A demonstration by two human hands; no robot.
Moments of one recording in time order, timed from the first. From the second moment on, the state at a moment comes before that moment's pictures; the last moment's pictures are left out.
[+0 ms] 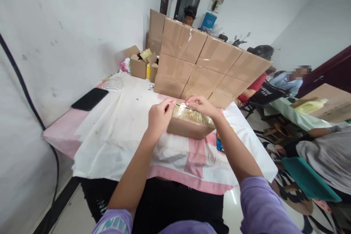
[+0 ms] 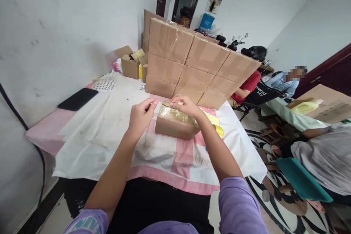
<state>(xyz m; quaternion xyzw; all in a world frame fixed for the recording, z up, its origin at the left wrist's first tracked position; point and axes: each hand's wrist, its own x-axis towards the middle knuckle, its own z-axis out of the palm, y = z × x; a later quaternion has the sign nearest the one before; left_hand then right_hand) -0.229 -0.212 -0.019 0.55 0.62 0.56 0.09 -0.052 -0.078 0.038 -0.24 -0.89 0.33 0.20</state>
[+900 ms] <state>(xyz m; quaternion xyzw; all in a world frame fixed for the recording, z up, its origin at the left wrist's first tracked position) -0.225 -0.186 -0.045 0.73 0.58 0.36 0.03 0.108 0.022 -0.002 -0.65 -0.74 0.06 0.13</state>
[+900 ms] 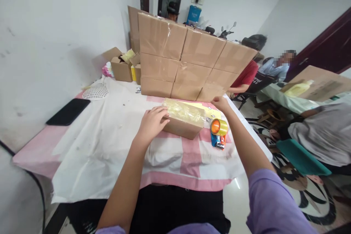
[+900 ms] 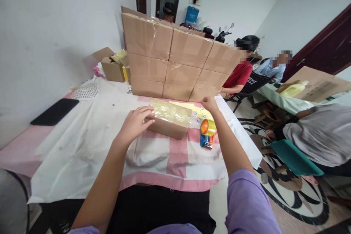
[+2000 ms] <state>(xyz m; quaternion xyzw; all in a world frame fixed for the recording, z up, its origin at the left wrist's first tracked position) -0.211 -0.150 -0.102 0.68 0.49 0.52 -0.16 0.177 0.085 -0.102 -0.54 -0.71 0.28 0.35</state>
